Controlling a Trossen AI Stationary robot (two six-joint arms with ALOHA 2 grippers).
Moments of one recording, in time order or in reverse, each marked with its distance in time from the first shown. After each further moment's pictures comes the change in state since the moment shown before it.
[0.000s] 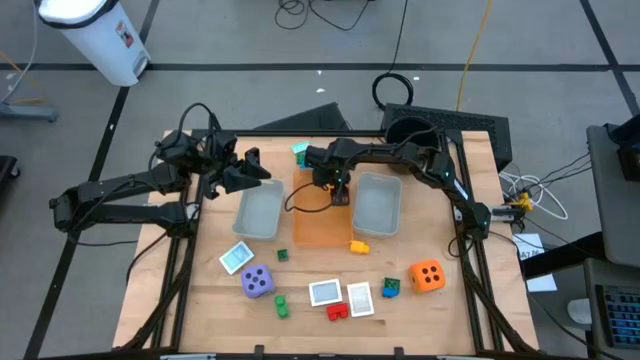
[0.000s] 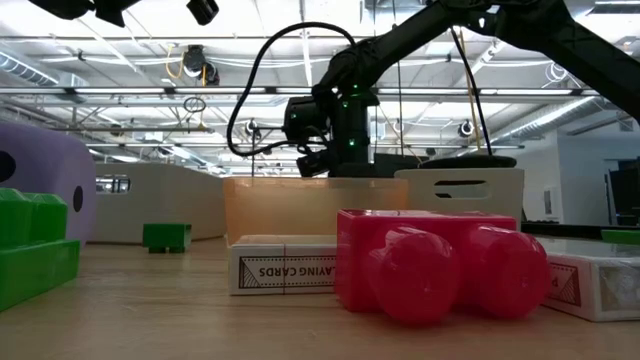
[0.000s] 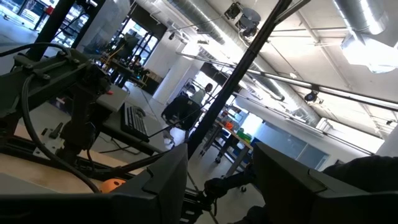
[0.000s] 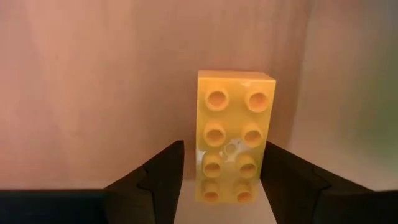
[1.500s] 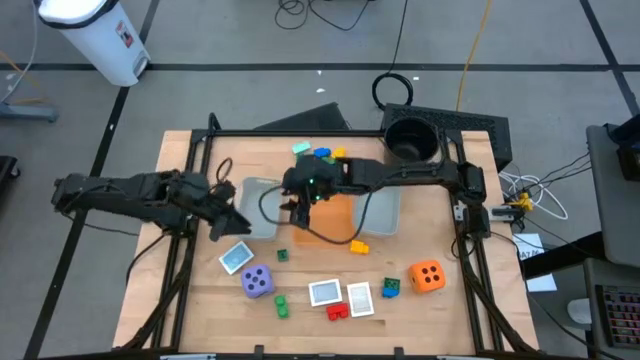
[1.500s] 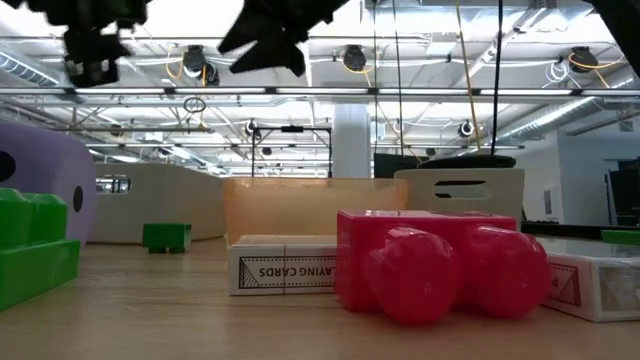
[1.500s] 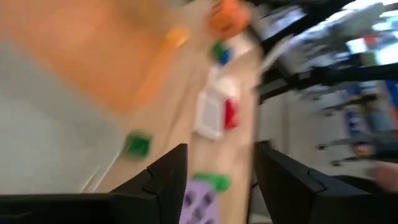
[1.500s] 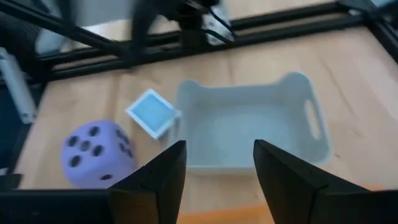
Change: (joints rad) left arm -0.478 -0.232 0.001 -1.149 -0.550 0.000; right arm 0.302 -0.289 0.000 0.656 -0.087 0.508
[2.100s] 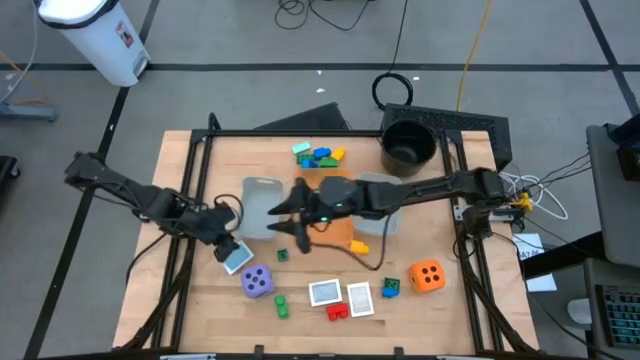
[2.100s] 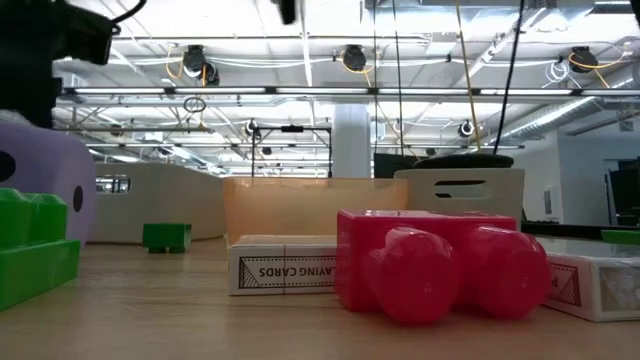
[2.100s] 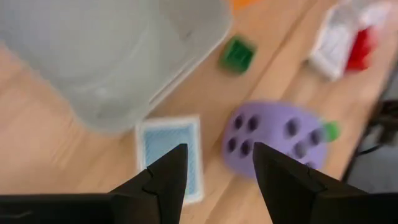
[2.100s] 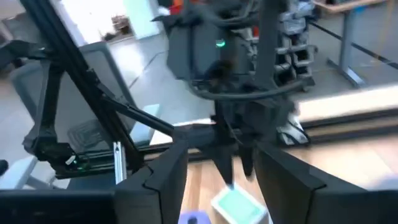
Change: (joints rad) left arm -0.350 0.179 0.000 -0.297 -0.285 -0.326; right arm 0.125 -0.163 -0.299 0.584 0.035 0.147
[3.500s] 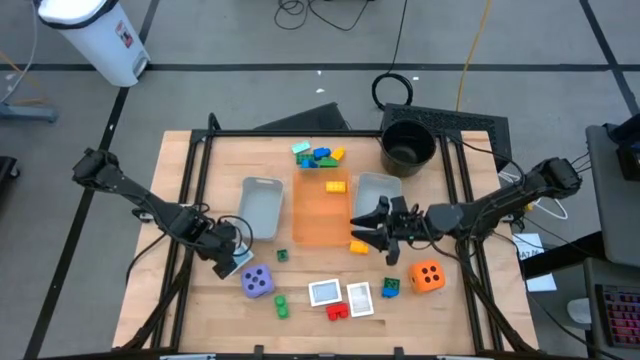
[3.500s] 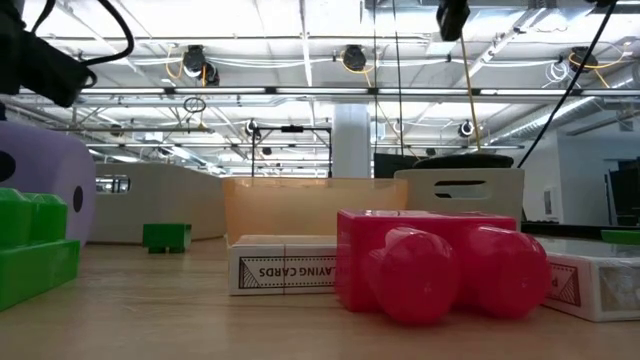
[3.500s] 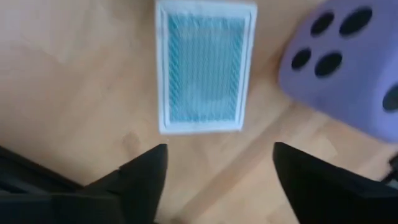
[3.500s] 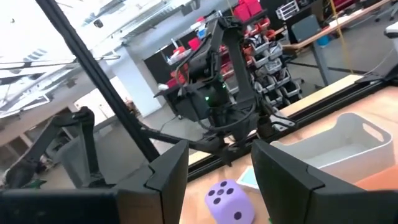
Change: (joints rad) left arm -0.081 0.231 0.000 -0.101 0.189 -0.161; right arm 0.259 -0.634 -0.891 0.503 0.385 0.204
